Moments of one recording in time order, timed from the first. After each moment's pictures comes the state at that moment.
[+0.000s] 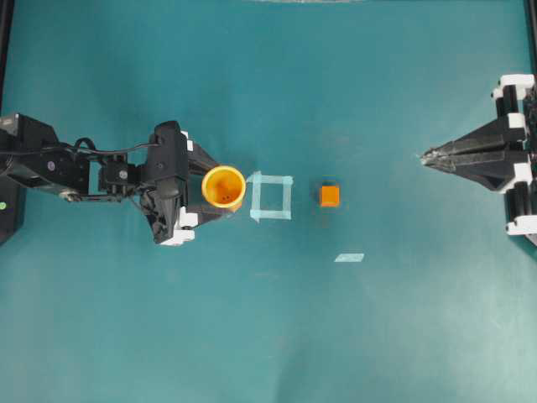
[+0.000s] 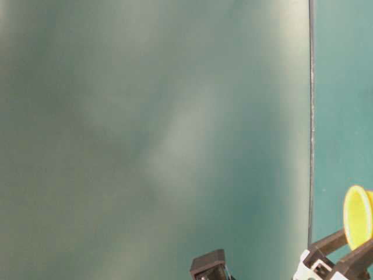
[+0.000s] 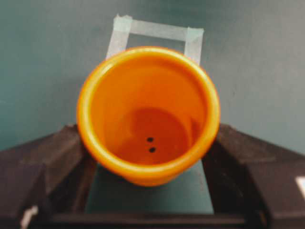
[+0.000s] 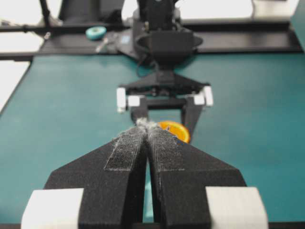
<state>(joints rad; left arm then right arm) 0.04 0.14 0.98 0.00 -0.66 -0.07 0.00 -0.89 1.12 0.00 -0.22 0.05</state>
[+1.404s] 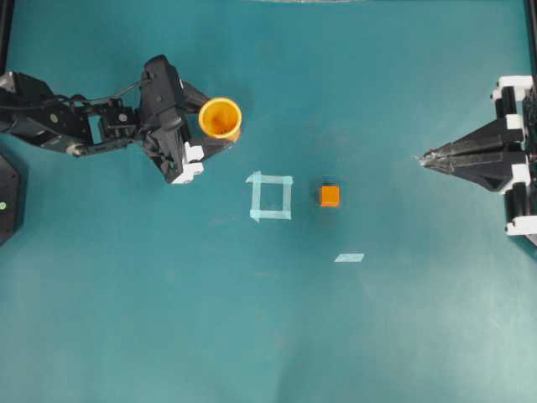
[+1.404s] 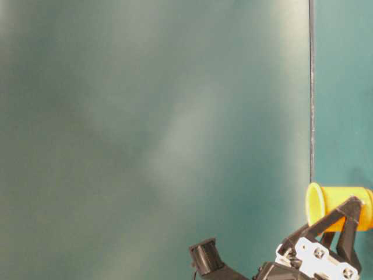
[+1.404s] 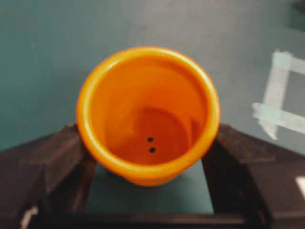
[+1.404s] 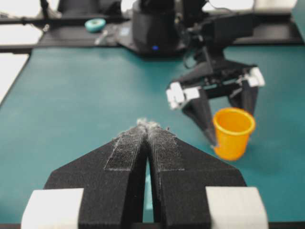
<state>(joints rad) 0.29 0.16 0.95 0.00 -0.67 -0.01 0.00 -0.89 1.12 0.00 -0.20 0.05</state>
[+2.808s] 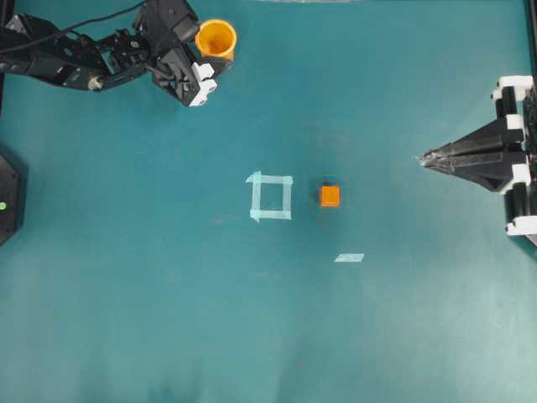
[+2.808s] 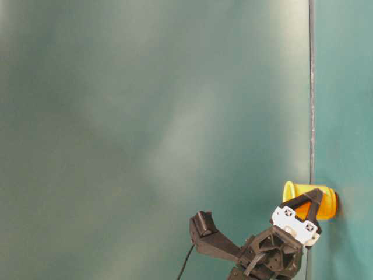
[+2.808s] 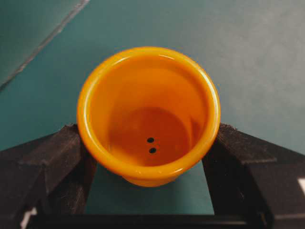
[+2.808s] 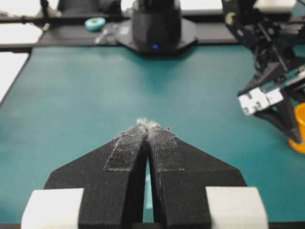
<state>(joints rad) 0.56 0.22 0.78 0.02 -0.51 -0.01 0.00 -0.89 1.12 0.00 -0.19 0.05</state>
